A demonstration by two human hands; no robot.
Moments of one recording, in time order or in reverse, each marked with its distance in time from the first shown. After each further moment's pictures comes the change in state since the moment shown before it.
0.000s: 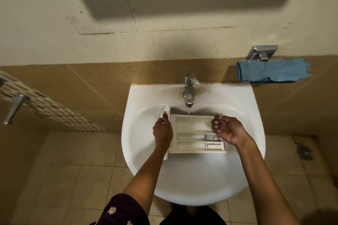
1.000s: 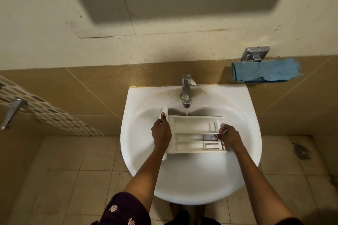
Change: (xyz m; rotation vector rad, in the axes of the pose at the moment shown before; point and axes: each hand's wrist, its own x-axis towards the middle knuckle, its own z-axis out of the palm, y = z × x) left_hand -0.002 0.001 -0.001 0.002 -0.004 -0.004; right_hand 0.009 0.026 -0.041 -1.166 0.496 -0.284
